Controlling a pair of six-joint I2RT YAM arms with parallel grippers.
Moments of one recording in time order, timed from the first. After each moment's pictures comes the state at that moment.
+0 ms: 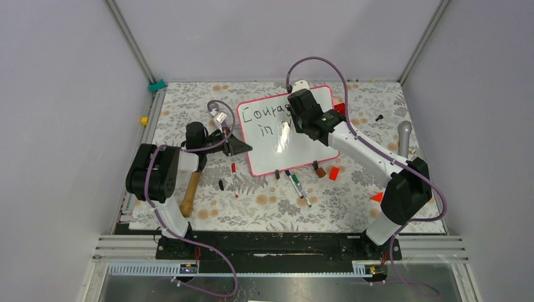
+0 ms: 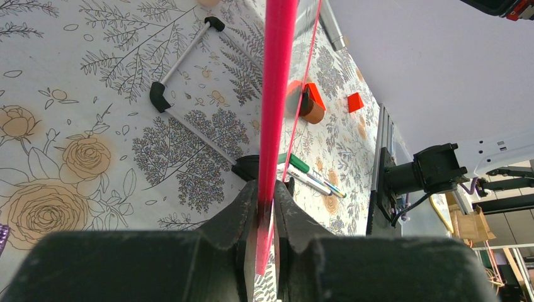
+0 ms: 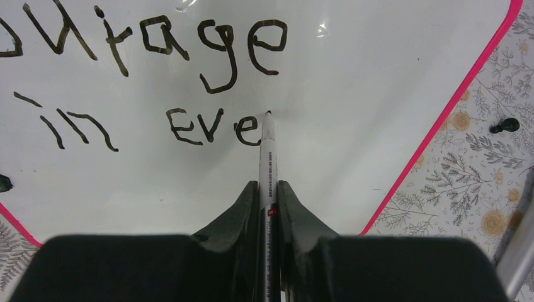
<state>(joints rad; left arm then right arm) -0.12 1.79 0.68 0.83 1.06 -0.58 0.66 1.65 1.46 -0.56 0.43 0.13</state>
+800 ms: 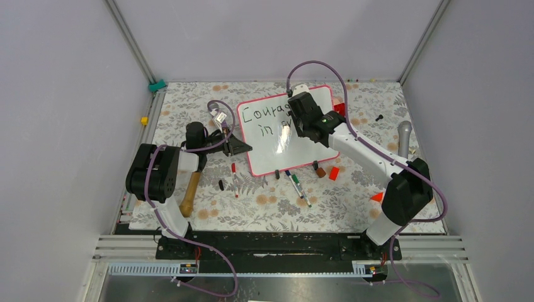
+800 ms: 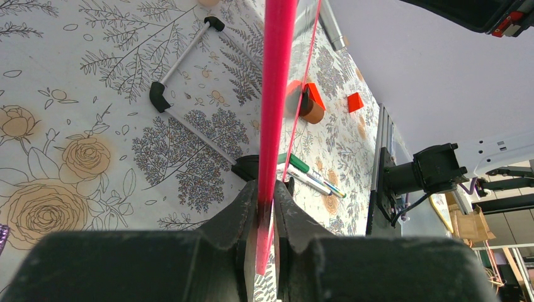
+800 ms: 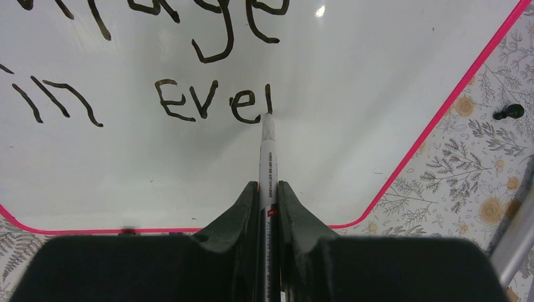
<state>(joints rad) -0.12 1.79 0.68 0.83 1.06 -0.58 0.66 1.64 1.43 -0.60 0.42 0.13</state>
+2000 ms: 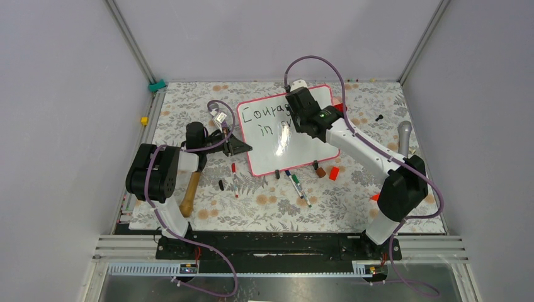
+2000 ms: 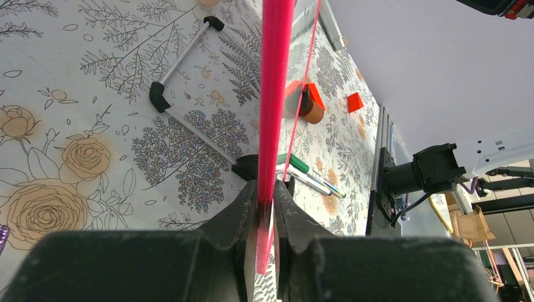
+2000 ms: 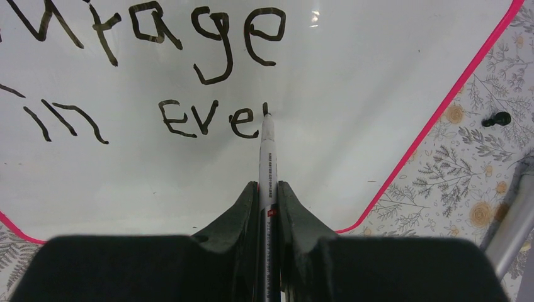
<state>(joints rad) -0.12 1.79 0.68 0.83 1.06 -0.58 0.66 1.69 1.52 -0.64 0.43 0.12</state>
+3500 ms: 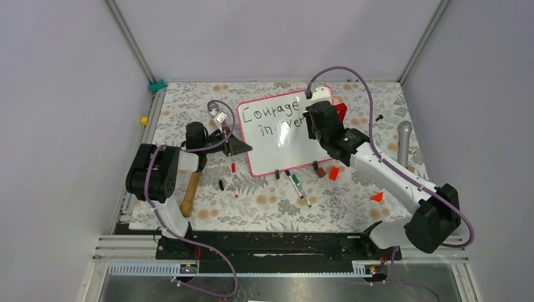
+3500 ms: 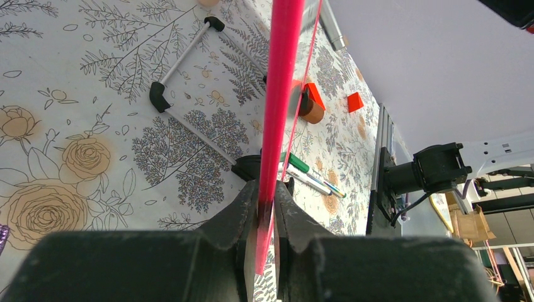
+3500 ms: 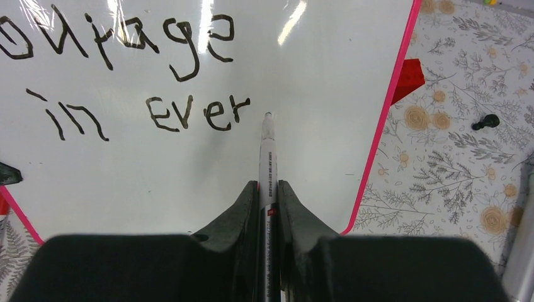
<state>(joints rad) -0.12 1.79 0.68 0.83 1.06 -0.58 0.64 1.39 1.20 -0.37 0.44 0.13</state>
